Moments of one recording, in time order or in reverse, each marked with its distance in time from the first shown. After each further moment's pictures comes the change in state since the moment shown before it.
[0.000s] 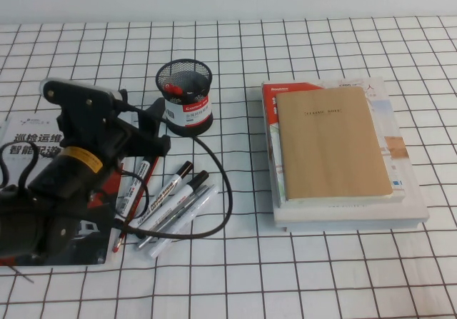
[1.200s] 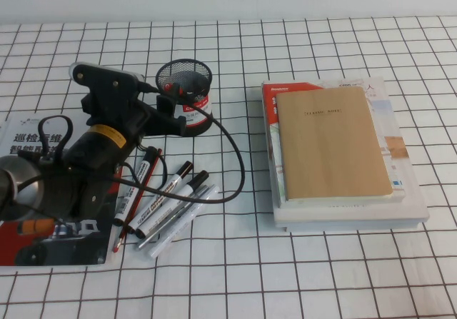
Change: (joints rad) right arm 0.000 0.000 0.000 0.000 0.000 0.000; left arm 0.000 0.196 -0.198 0.002 -0.013 0.007
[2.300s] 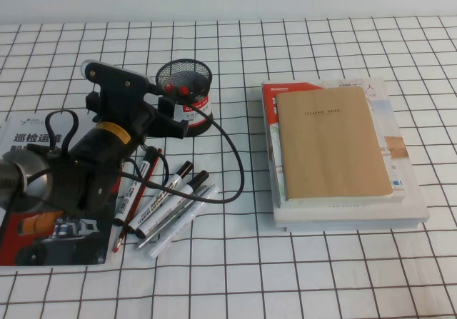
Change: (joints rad) right arm 0.000 0.000 0.000 0.000 0.000 0.000; left arm 0.000 0.039 -0.051 -0.017 0.063 0.108
